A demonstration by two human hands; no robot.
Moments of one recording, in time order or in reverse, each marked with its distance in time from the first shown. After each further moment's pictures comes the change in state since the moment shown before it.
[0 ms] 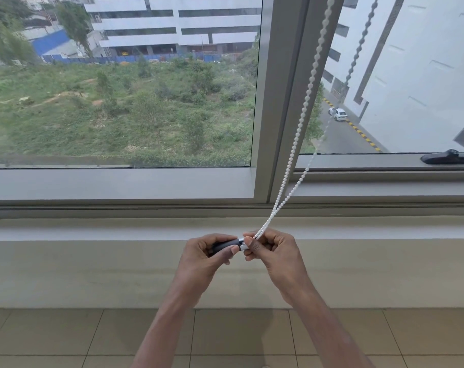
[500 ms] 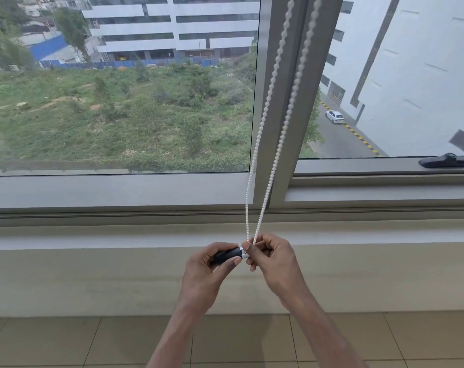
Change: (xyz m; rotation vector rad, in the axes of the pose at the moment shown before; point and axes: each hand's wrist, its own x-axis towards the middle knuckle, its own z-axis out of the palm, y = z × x) left_hand 0.001 -0.022 0.005 0.036 0.047 0.107; right_hand 0.011 0.011 0.003 -0.068 0.003 -0.032
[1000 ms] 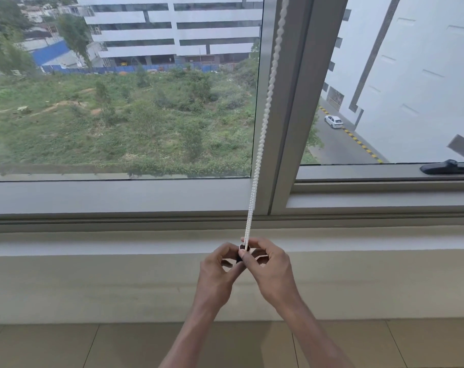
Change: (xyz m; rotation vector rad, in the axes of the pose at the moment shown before) left_hand 0.022 -0.015 0.020 0.235 0.025 0.033; right_hand 0.009 0.018 0.011 -0.204 0.080 -0.108
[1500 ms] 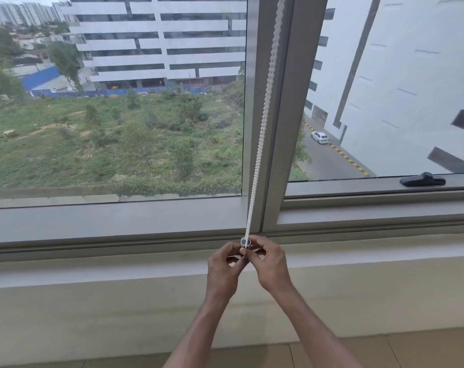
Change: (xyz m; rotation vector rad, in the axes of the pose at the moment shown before) left_hand 0.059 -0.013 0.036 -0.038 0.032 0.040; right_hand 0.061 0.021 -0.009 -0.043 0.069 -0.098
